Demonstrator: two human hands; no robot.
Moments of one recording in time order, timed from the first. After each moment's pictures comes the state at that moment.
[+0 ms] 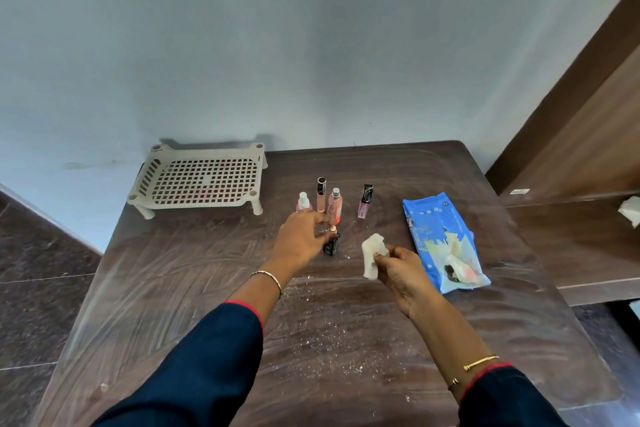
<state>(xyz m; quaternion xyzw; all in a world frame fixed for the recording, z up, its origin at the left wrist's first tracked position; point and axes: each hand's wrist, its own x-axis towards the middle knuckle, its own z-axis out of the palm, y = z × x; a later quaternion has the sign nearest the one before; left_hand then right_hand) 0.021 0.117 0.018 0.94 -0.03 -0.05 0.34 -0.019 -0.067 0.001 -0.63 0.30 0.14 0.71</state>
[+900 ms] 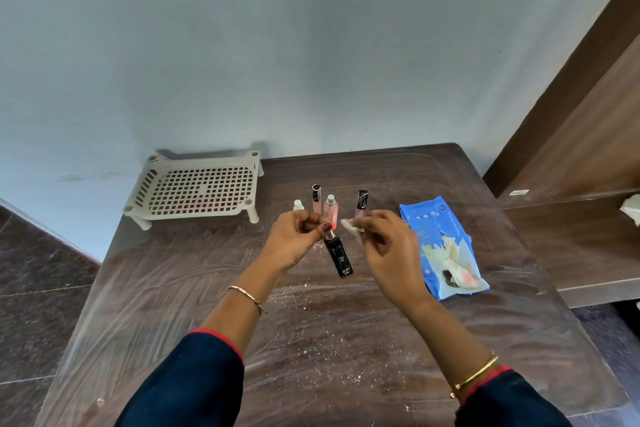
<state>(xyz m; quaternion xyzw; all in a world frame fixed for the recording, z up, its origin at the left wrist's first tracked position) 0.009 0.117 0.061 0.78 0.05 -0.10 0.61 -0.020 -0.056 0.054 -0.86 -0.11 -0.19 0.46</state>
